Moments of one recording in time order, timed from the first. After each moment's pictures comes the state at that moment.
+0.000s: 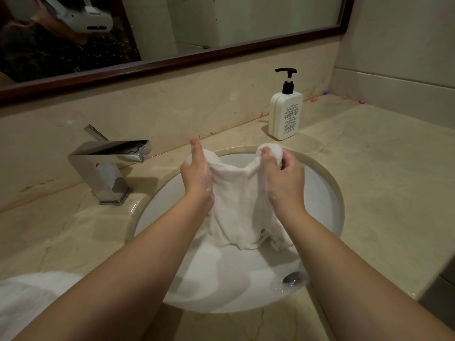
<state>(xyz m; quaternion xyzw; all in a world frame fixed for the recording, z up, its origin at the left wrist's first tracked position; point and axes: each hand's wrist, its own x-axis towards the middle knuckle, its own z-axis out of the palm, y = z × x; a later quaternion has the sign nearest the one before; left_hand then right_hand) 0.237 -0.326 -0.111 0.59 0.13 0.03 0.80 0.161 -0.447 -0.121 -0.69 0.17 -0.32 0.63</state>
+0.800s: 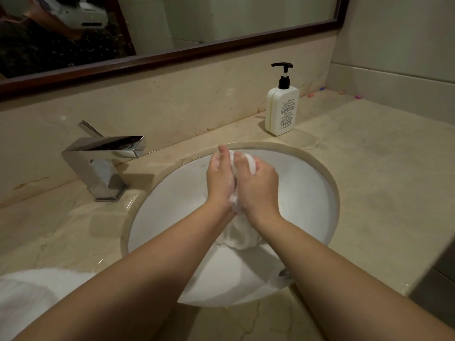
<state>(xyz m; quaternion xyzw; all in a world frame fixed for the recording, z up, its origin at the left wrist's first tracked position) 0.200 -0.359 -0.125 0.61 0.00 -0.07 0.79 0.155 -0.409 -0.120 -0.73 0.15 -0.29 0.60</state>
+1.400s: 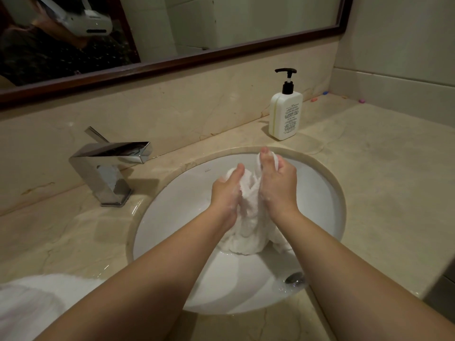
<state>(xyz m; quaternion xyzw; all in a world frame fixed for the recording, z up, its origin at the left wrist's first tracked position) 0.216 -0.352 -0.154 0.66 0.06 -0.15 0.73 0.165 -0.437 -0.123 -0.69 0.16 -0.31 0.64</state>
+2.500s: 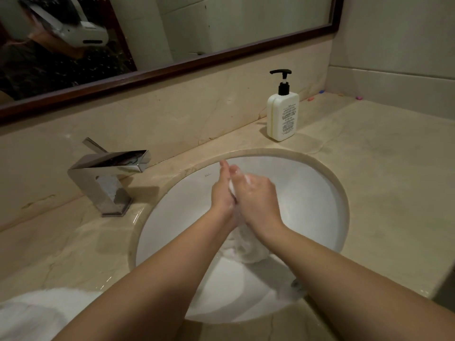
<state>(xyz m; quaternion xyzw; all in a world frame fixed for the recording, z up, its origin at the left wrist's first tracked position) 0.223 -0.356 -0.158 0.58 0.07 -0.20 0.79 0.163 -0.413 -0.128 -0.79 0.15 -0.24 0.55</state>
